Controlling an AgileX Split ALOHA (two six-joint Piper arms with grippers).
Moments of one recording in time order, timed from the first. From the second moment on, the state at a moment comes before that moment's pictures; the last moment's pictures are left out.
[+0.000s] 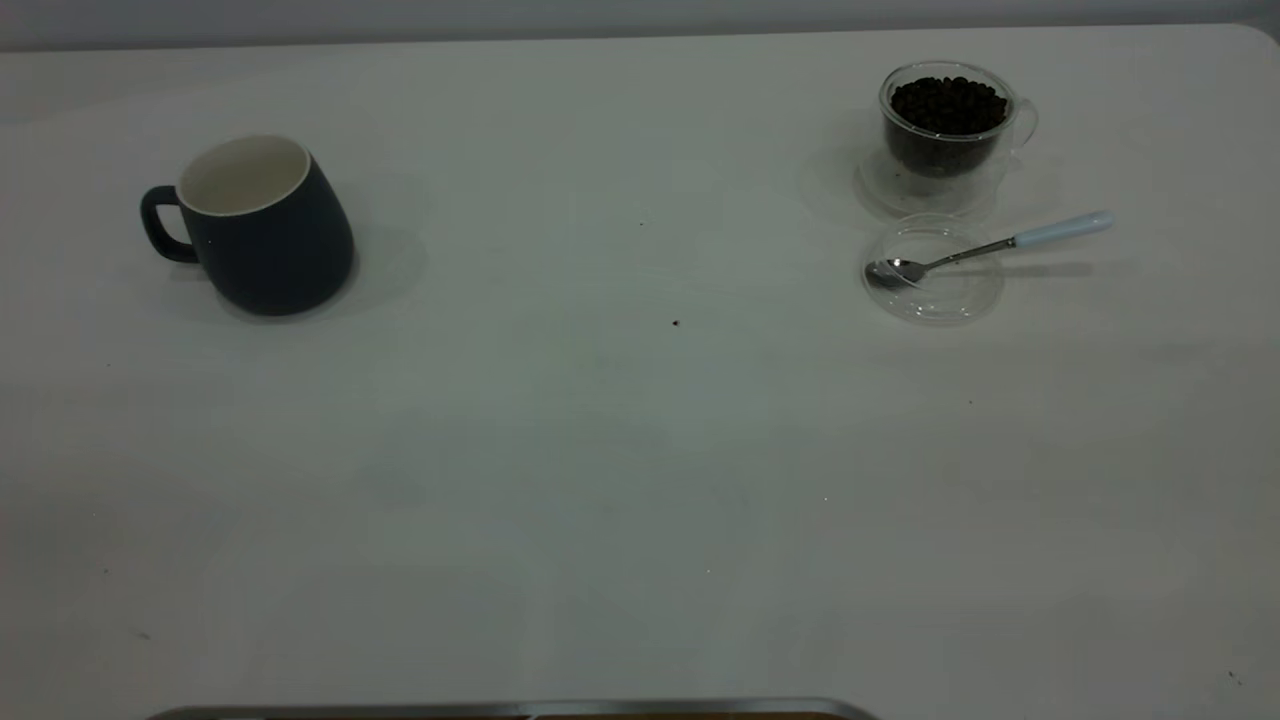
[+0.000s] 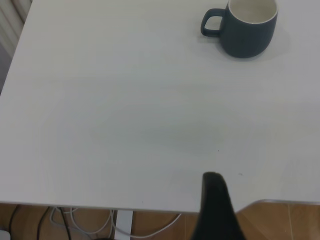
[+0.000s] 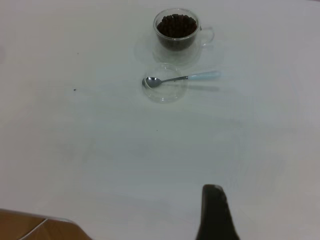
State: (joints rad) left arm 0.06 -0.02 -0.49 0.01 1.14 0.01; right arm 0.12 0.00 -0.47 0.07 1.12 -0.01
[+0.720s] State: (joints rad) left arm 0.06 0.40 -0.59 0.05 0.88 -0.08; right arm 0.12 0.00 -0.47 0.07 1.12 -0.01
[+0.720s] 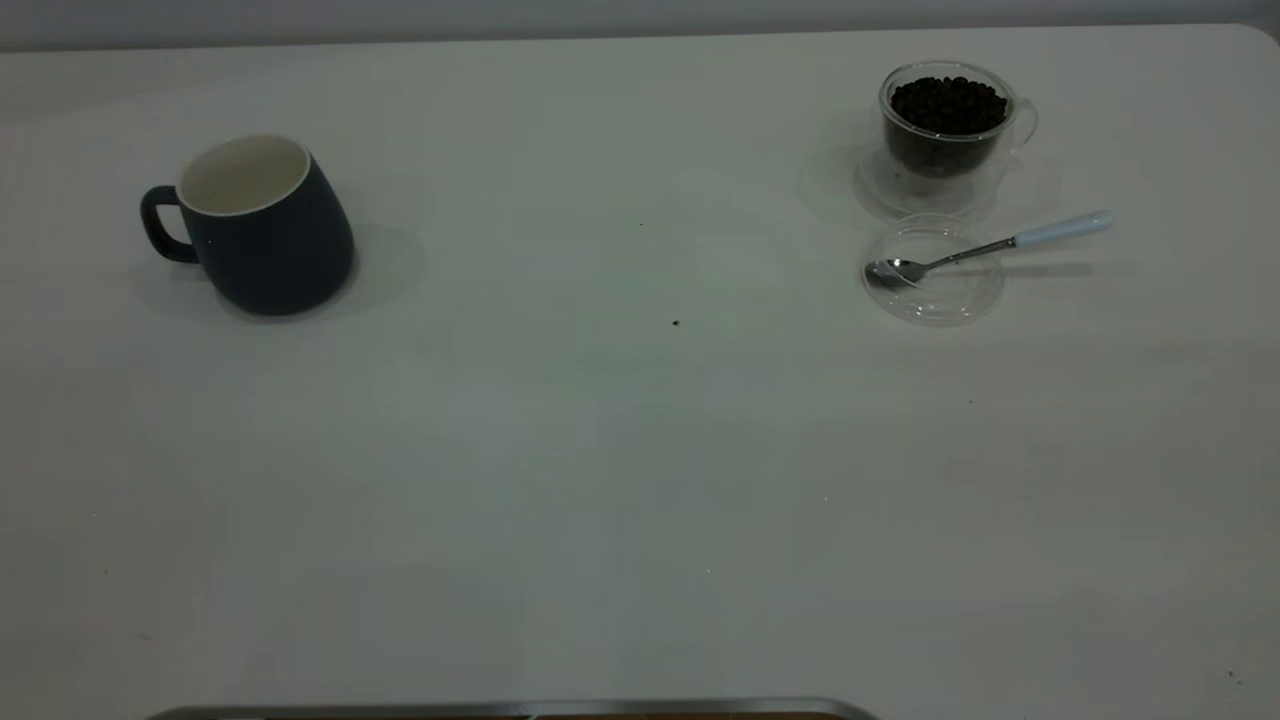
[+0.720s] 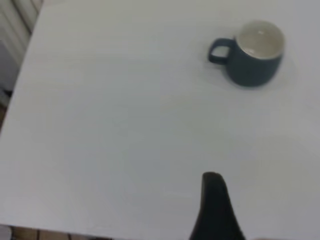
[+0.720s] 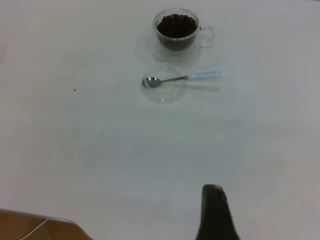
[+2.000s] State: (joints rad) left arm 0.05 2.11 -1.43 0.35 0.70 0.53; right arm 0.12 0.00 -0.47 0.07 1.12 -0.01
